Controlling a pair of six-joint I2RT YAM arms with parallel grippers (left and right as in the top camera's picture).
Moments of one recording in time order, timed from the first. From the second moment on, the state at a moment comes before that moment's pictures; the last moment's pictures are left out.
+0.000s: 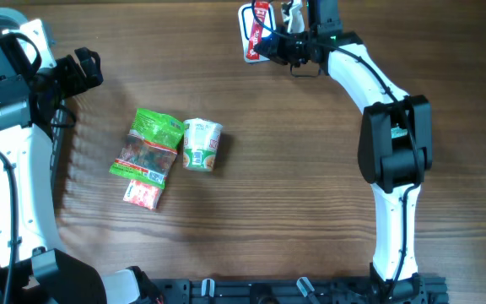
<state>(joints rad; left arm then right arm) 0.33 1.51 1.33 -0.55 0.26 -0.08 0.23 2.38 1.90 -0.34 -0.72 0.55</state>
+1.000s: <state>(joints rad) 0.33 1.51 1.33 -0.55 0.26 -0.08 0.23 1.59 1.54 -1.41 0.03 0.37</state>
